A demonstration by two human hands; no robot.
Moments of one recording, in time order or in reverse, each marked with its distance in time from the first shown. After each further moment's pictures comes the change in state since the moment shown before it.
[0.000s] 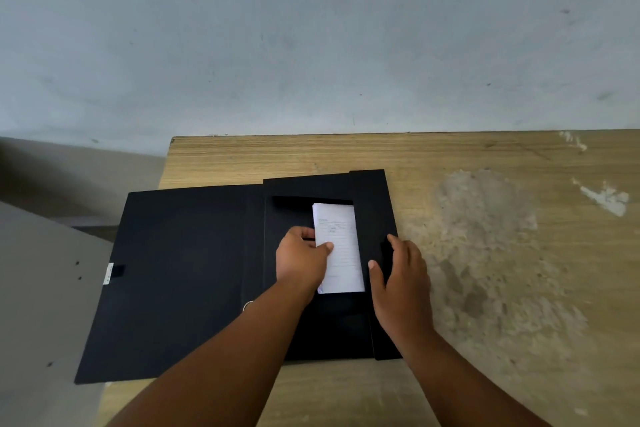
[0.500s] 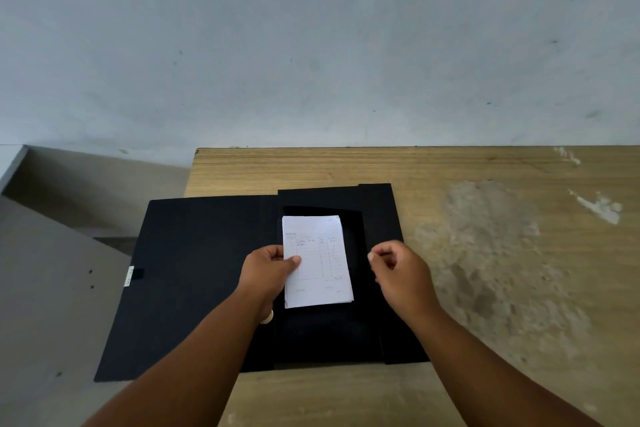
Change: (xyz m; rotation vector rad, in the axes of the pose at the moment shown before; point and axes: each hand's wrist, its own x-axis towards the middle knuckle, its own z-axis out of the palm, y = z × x) left_hand -0.001 -0.022 -0.094 -0.159 -0.123 -0.083; right_hand 0.003 -0.044 -0.024 0.395 -0.182 0.132
